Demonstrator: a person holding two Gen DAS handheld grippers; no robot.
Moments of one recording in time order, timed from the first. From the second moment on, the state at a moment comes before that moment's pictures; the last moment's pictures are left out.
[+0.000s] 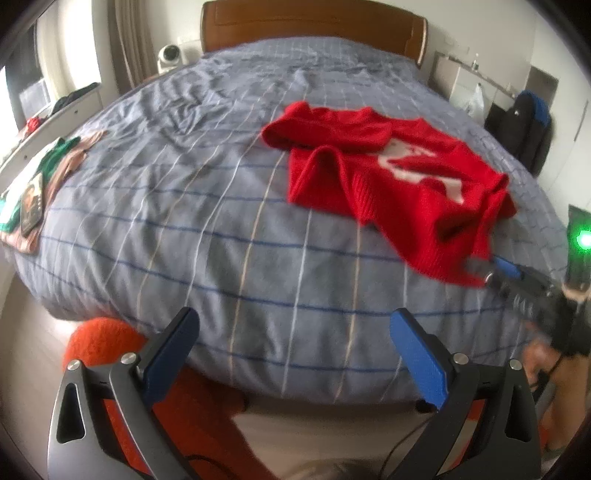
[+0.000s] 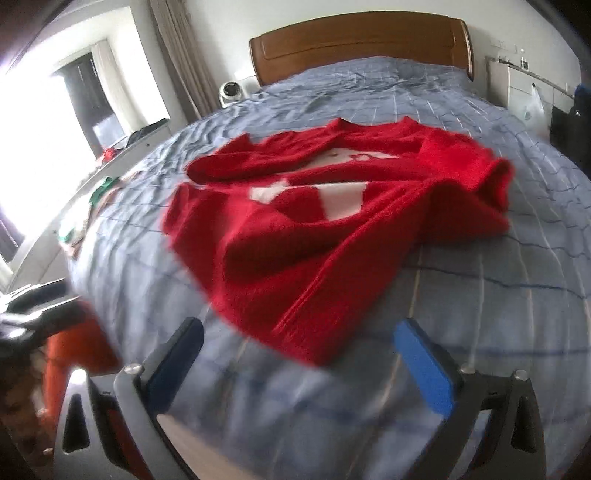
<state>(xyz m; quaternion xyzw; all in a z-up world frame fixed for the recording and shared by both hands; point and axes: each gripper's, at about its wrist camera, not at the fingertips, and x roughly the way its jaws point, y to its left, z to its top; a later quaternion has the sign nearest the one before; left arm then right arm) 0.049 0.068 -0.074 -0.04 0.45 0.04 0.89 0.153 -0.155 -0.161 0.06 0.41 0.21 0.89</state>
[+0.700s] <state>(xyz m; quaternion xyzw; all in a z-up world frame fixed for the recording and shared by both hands) 0.100 0.068 -0.120 -0.08 0.47 -0.15 0.87 0.081 -0.277 -0.188 0.28 0.42 0.16 0.85</state>
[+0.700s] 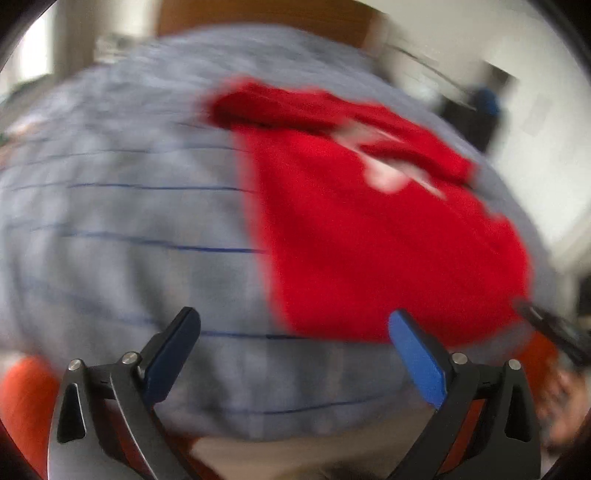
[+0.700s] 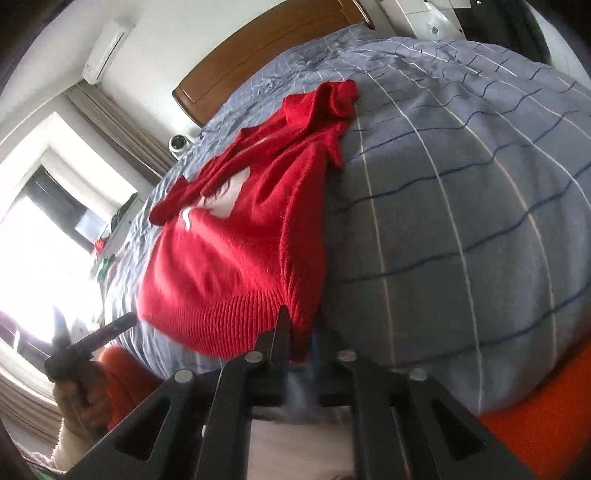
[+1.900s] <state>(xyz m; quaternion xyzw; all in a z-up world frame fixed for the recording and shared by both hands) 0.133 -0.062 -0.115 0.04 0.46 -0.17 0.87 0.075 -0.273 -0.200 0.26 0.41 0.16 0.86</state>
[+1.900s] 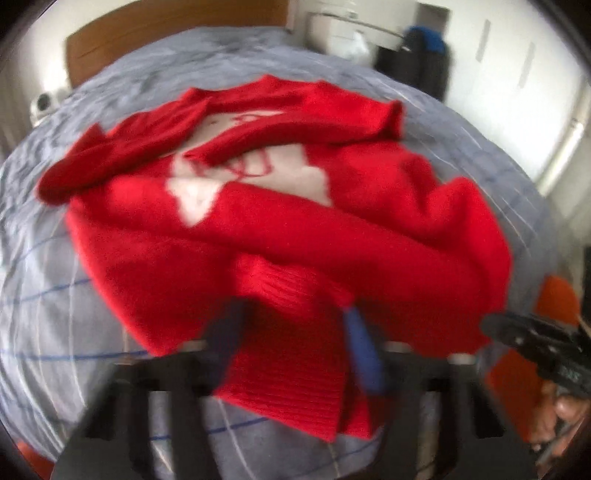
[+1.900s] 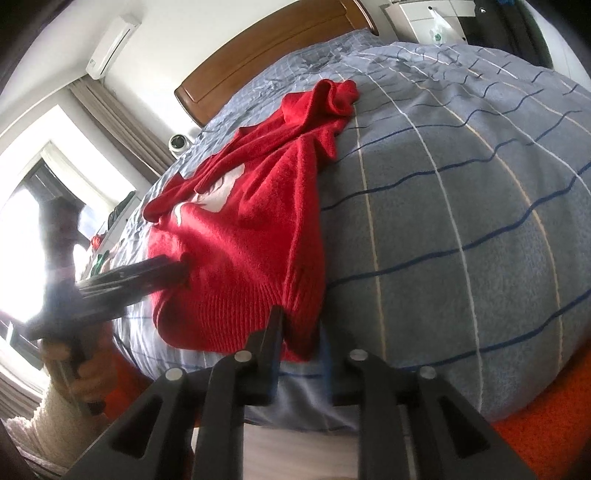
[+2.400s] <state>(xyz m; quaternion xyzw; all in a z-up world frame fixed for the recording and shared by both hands) 0.045 0.079 -0.127 -0.10 0.51 -0.12 0.85 0.060 -0.279 -0.192 0.24 0.45 0.18 0.84</state>
